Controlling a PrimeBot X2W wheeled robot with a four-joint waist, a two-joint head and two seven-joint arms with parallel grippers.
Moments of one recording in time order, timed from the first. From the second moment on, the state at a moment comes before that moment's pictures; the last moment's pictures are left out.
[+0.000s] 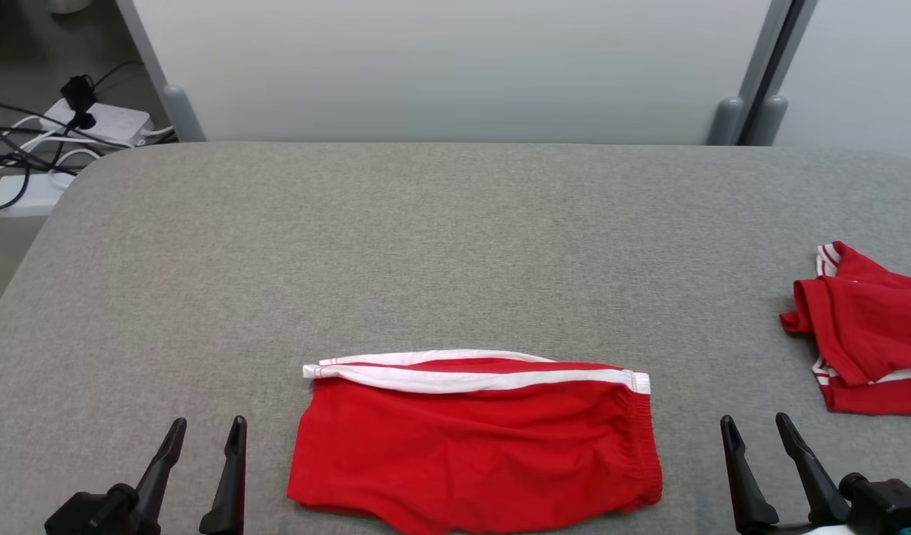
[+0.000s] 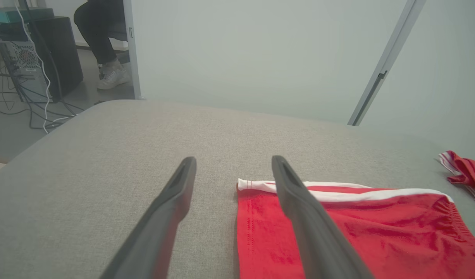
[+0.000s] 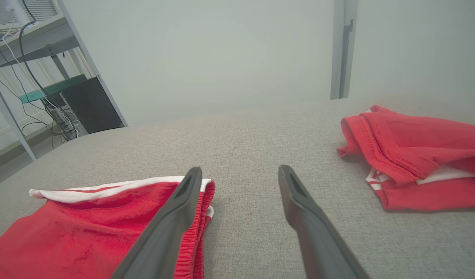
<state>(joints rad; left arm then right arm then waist) 0.14 0.49 -0.39 -0.11 -0.72 0.29 -0.25 0.11 -0.08 0.06 0.14 0.30 0.13 -0.23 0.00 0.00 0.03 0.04</state>
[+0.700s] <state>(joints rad) 0.05 0.44 -0.47 -0.06 -0.69 0.23 -0.25 0.05 -0.07 0.07 0.35 0.34 0.13 0.03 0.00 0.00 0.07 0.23</state>
